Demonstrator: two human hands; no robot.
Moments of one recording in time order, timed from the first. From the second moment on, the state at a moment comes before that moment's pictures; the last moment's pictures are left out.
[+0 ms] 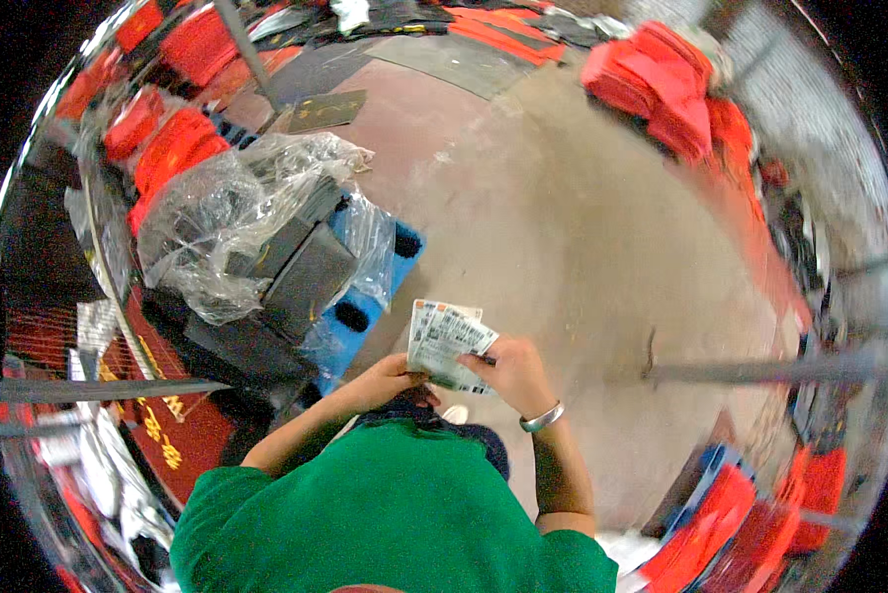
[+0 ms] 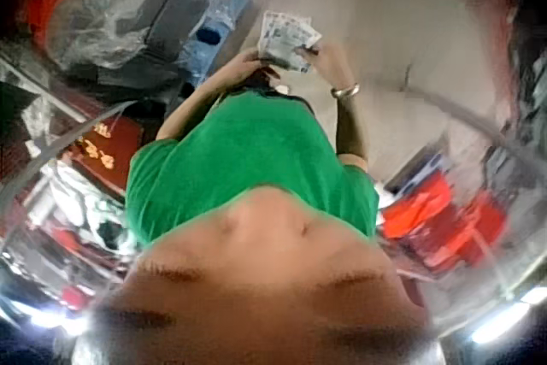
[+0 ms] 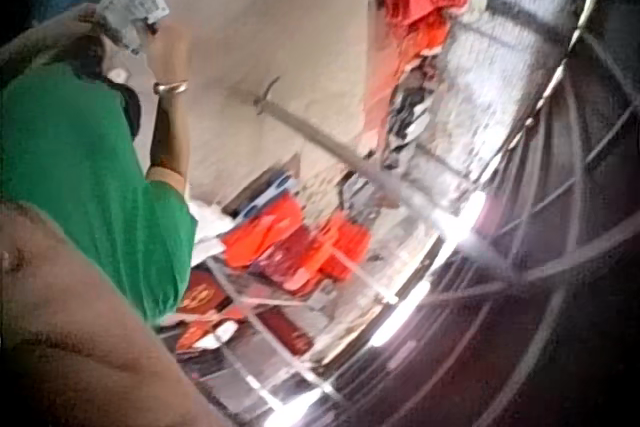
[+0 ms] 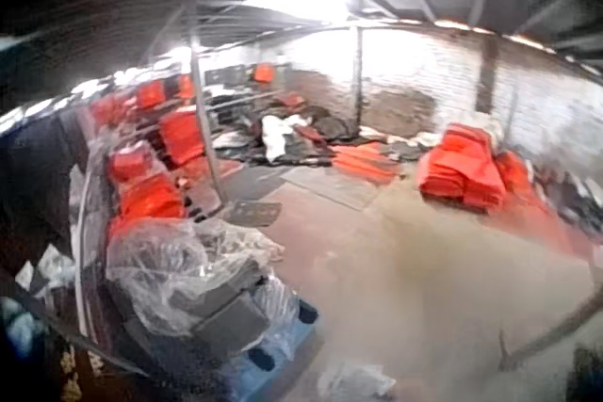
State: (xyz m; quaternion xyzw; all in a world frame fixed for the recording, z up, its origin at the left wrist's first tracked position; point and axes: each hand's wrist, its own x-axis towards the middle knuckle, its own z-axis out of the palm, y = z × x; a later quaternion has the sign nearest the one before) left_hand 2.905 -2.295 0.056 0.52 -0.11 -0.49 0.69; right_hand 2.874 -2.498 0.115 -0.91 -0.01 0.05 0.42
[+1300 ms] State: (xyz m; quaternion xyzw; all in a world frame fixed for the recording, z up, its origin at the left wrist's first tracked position) left_hand 3.837 -2.251 0.103 0.10 0.21 0.19 0.96; right_hand 3.912 -2.371 0.130 -0.65 -0.16 0.08 0.74
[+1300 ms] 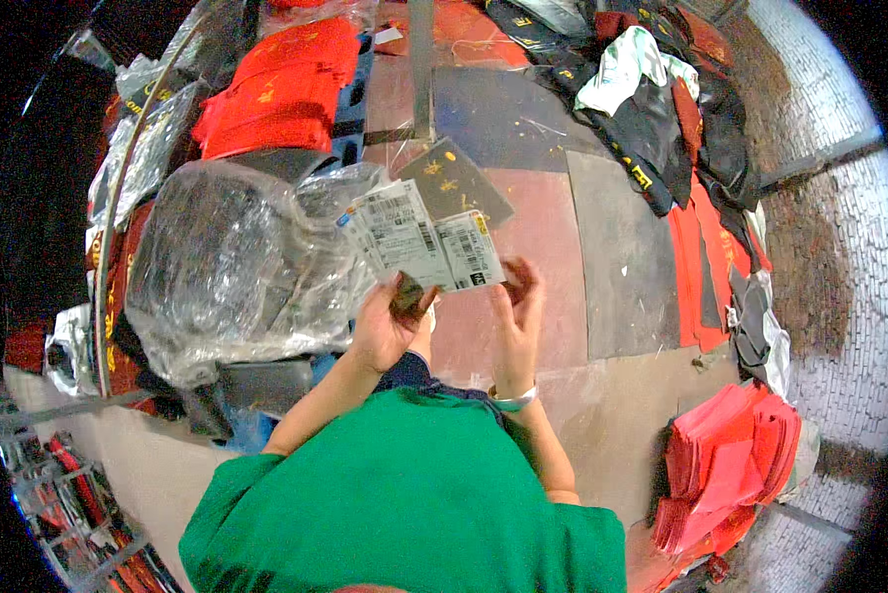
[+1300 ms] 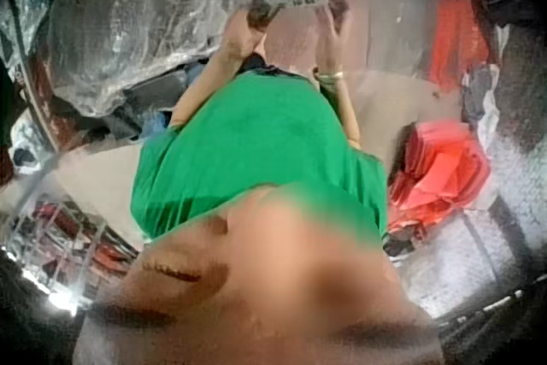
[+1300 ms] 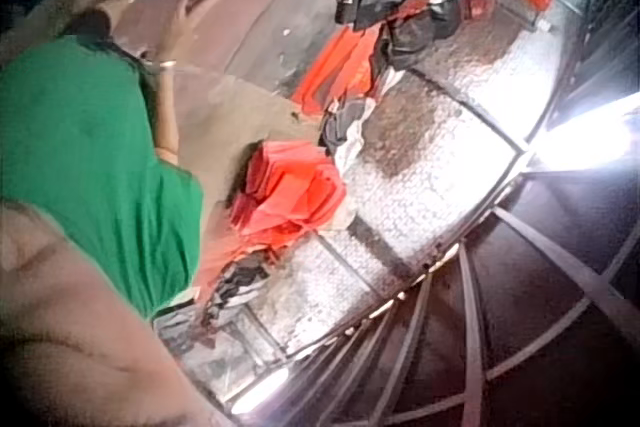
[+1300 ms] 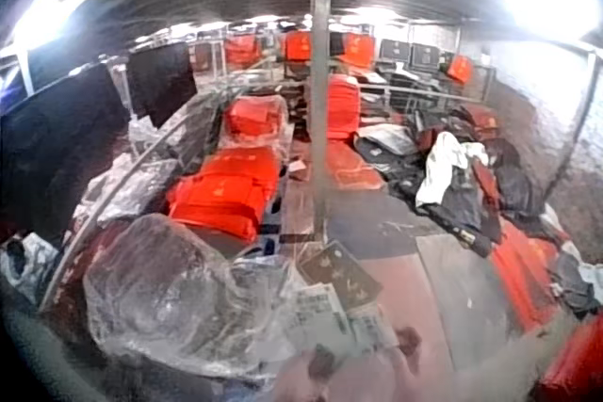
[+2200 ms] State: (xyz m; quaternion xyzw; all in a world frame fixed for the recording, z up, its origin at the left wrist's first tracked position) left_hand 4.404 -2.013 0.096 0.69 0.12 -0.10 0.71; right_hand 4.511 -2.177 0.168 -0.68 -0.27 0.24 0.64
